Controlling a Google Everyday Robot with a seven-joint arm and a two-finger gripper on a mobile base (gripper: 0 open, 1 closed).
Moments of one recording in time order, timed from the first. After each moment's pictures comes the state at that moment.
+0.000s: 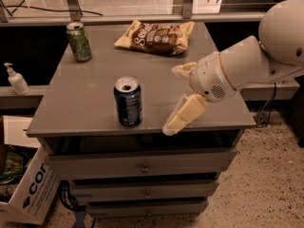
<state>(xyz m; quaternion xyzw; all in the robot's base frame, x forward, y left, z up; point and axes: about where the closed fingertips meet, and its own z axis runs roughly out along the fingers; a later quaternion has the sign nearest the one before) 0.491 -0.052 0.886 -0.59 0.69 0.23 0.34</state>
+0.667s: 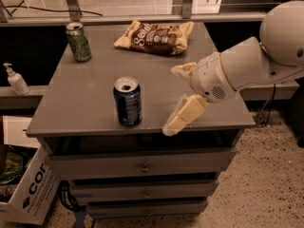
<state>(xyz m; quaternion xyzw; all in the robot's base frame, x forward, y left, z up) 0.490 -0.050 0.886 -0.60 0.68 0.23 0.35</state>
